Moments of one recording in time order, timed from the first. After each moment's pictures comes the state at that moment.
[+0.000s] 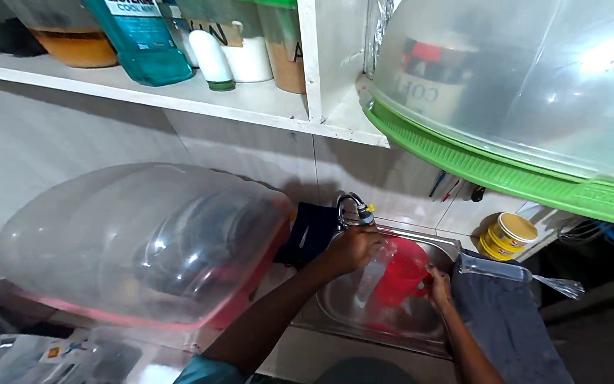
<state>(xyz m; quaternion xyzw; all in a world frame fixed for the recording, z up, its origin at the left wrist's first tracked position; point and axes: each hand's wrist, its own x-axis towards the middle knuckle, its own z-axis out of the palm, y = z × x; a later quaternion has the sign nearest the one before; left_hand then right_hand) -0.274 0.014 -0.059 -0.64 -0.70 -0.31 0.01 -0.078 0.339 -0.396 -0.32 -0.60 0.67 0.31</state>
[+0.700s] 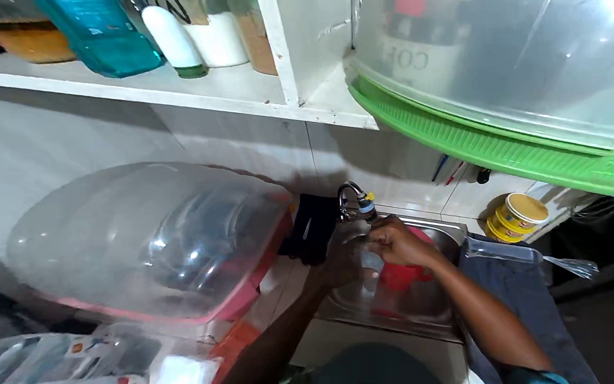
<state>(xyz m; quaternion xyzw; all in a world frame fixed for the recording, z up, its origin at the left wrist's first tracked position) -0.265 -0.024 -0.171 -0.46 -0.68 -0.55 -0.17 -0.163 0.176 -0.063 0.14 -0.95 0.23 0.14</state>
